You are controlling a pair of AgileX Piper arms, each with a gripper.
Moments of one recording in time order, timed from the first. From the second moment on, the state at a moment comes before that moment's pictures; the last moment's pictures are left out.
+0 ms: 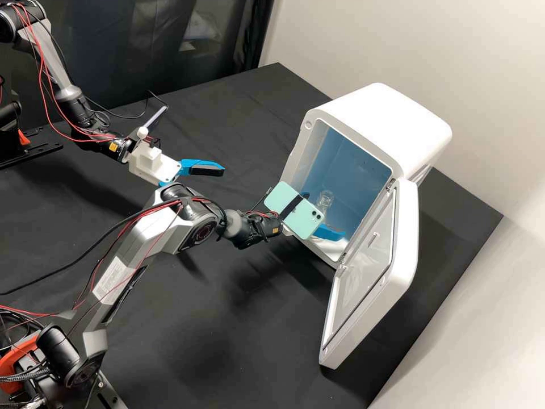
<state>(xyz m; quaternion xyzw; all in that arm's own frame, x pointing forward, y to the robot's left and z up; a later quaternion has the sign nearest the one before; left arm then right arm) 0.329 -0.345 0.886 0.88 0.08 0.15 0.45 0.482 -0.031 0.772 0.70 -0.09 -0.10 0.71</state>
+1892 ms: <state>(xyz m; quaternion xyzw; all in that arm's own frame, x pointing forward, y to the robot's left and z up) 0.329 -0.345 0.886 0.88 0.08 0.15 0.45 0.467 -0.035 0.775 0.71 -0.09 -0.09 0.70</state>
